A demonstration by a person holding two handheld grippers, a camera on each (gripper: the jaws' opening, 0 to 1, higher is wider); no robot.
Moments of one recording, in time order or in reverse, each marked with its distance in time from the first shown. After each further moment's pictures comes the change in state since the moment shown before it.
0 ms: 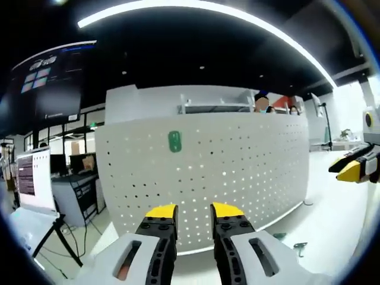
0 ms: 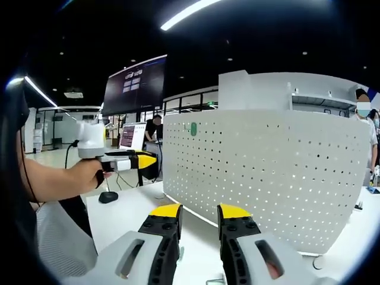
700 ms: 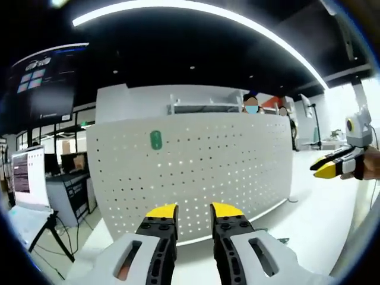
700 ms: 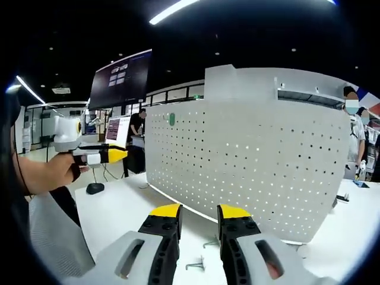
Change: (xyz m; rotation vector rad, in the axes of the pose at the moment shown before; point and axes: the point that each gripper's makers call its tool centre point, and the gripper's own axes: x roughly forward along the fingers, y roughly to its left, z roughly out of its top) left arm -0.023 -0.032 -0.007 0.002 0.010 -0.072; right arm -0.024 -0.039 -0.027 0.011 0.060 -0.094
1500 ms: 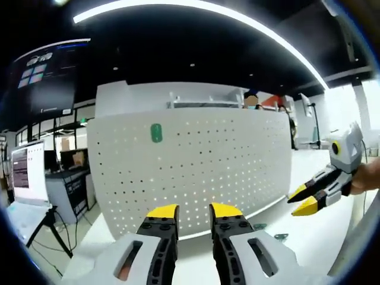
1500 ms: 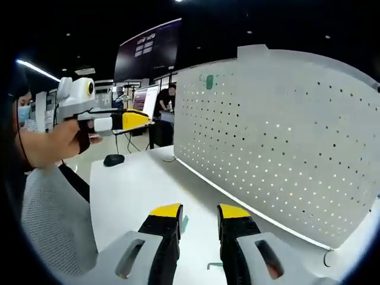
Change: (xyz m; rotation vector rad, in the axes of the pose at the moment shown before) left arm -0.003 0.002 -0.012 -0.014 0.017 -0.006; right arm 0.064 0.062 -0.062 -0.093 0.187 0.245
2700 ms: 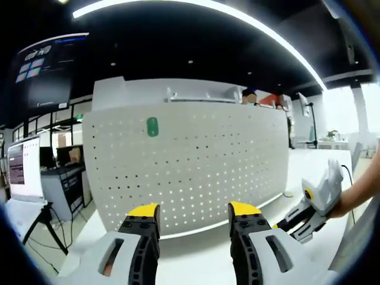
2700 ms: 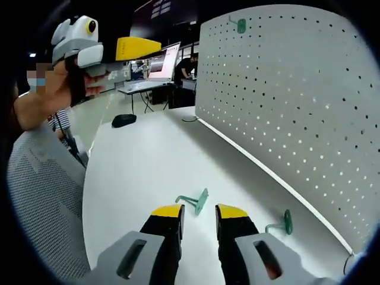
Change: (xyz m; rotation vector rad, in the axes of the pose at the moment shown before) left arm 0.004 -0.005 -0.008 -0.011 0.023 -0.032; right arm 0.063 0.027 -0.074 -0.047 0.217 0.148
